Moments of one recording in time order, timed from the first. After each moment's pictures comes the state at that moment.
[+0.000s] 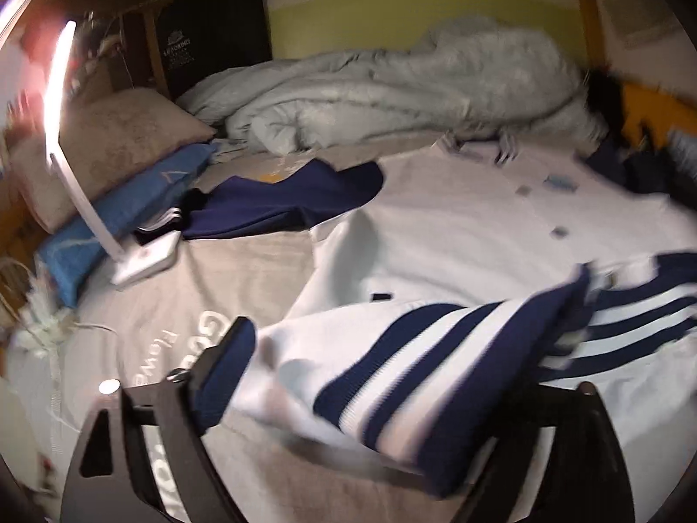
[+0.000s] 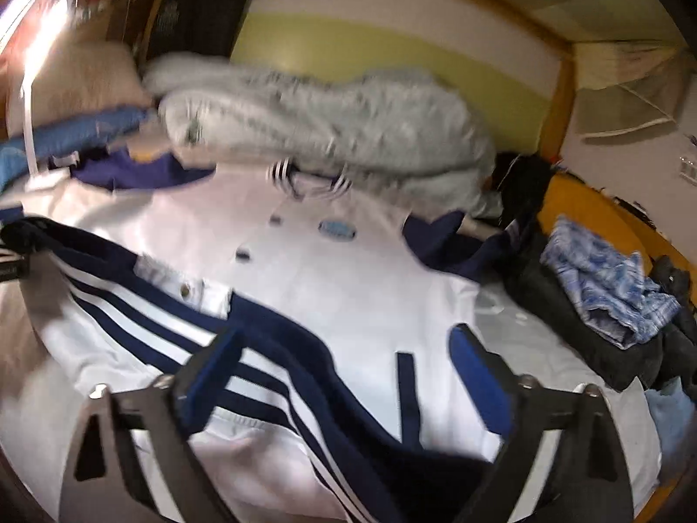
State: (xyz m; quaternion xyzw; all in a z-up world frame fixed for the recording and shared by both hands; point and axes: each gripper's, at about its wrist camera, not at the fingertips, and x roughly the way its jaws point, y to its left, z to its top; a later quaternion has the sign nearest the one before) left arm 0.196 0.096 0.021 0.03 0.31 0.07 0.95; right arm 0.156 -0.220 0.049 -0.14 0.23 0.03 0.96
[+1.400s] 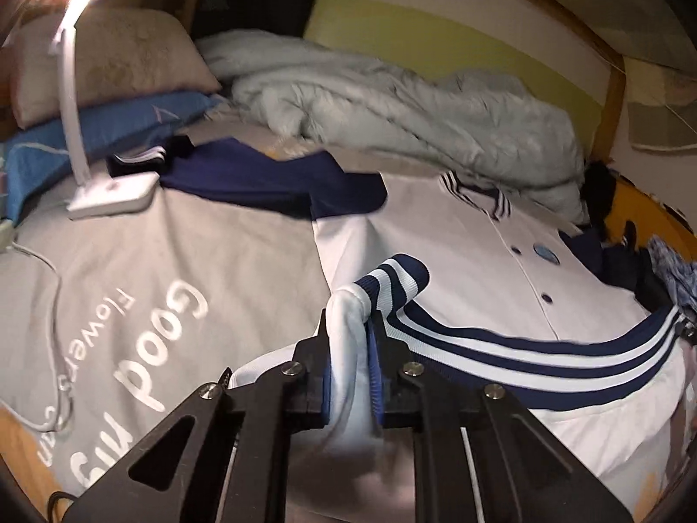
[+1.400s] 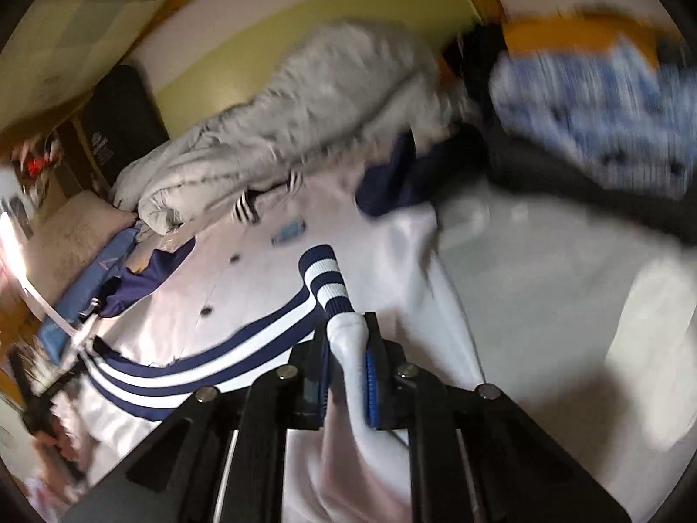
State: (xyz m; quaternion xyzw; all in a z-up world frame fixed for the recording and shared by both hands) left arm 0.212 0.159 0.004 -0.12 0.29 0.04 0.95; right arm 0.227 -0.357 0.047 0.13 0.29 0.07 0.94
